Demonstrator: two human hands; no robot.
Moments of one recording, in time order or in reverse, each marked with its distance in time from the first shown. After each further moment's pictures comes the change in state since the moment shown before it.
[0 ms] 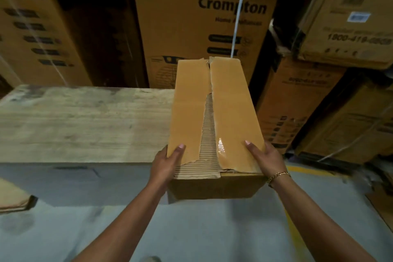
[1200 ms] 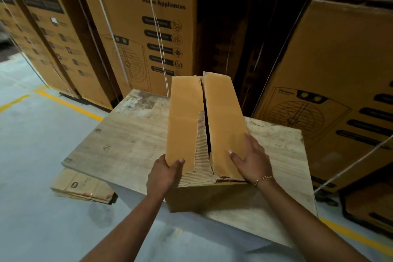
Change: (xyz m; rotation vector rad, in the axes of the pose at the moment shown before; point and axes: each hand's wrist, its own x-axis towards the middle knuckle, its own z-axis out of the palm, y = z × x) left_hand 0.277 -0.076 -0.488 0.345 0.337 -0.206; right_hand 0.051 -0.312 0.556 -0.593 -0.293 -0.508
